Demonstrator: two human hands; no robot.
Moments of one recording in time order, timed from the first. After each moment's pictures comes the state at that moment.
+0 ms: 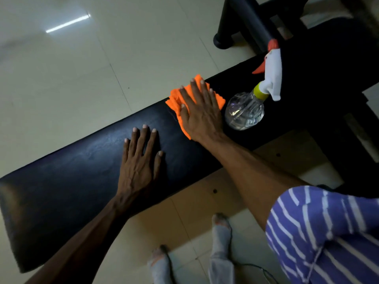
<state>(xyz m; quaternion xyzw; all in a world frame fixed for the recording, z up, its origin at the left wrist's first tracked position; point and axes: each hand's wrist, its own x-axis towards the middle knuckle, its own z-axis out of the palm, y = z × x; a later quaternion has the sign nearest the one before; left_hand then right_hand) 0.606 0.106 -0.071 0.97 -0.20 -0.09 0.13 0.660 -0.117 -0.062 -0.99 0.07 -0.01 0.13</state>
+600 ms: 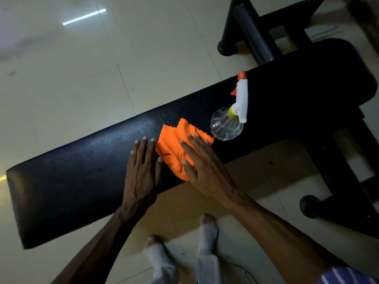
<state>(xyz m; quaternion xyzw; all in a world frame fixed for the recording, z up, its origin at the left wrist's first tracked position) 0.569 0.053 -0.027 0.96 -0.11 -0.10 0.23 0.534 -0.148 -0.031 -0.95 -0.04 0.03 0.31</state>
